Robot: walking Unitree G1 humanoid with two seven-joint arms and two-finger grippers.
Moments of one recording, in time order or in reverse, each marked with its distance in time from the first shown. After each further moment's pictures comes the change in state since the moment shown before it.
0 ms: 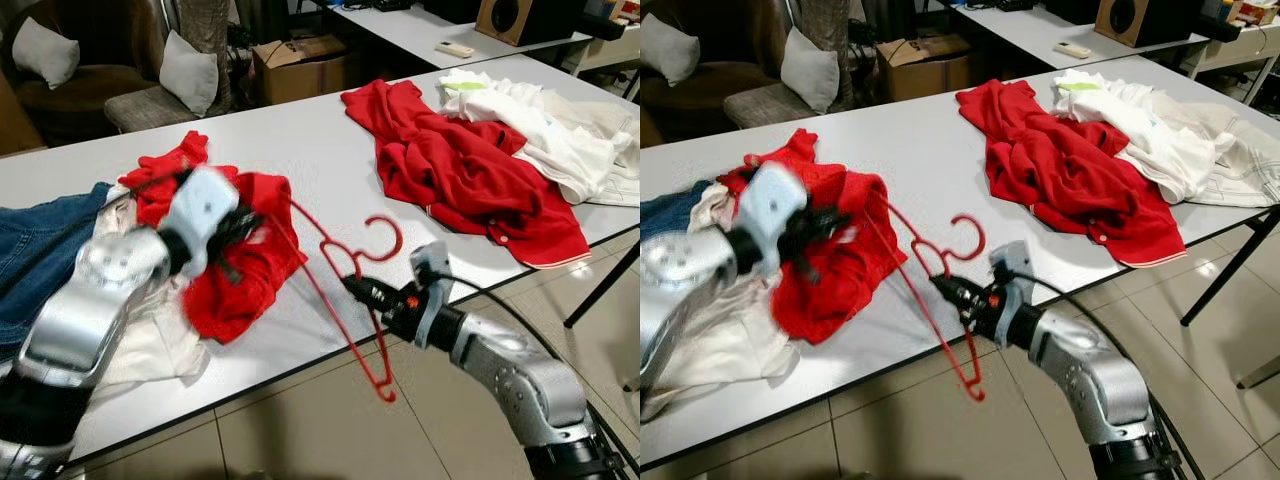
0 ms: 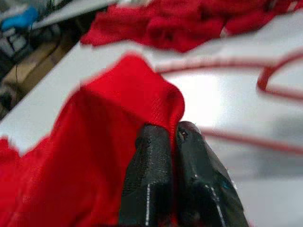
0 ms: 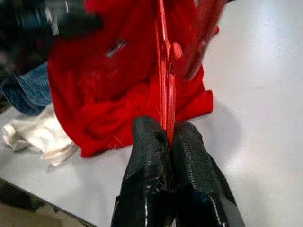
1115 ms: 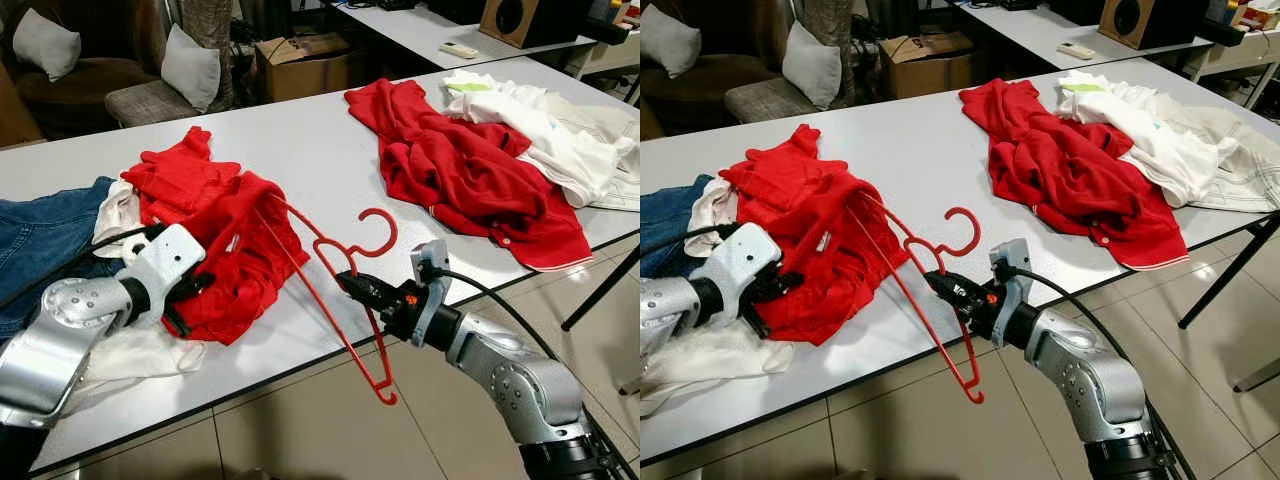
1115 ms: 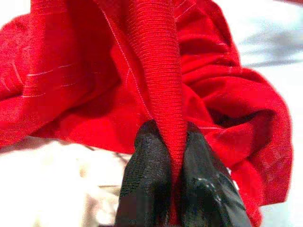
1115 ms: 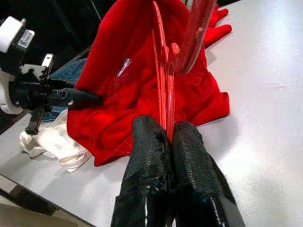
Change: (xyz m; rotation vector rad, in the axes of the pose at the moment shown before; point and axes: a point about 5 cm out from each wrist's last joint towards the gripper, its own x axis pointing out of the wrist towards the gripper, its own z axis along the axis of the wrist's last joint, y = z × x) left arm -0.030 -0.004 -0.052 -0.055 0.312 0.002; right arm 0.004 0.003 -0.002 0.056 -0.021 0.039
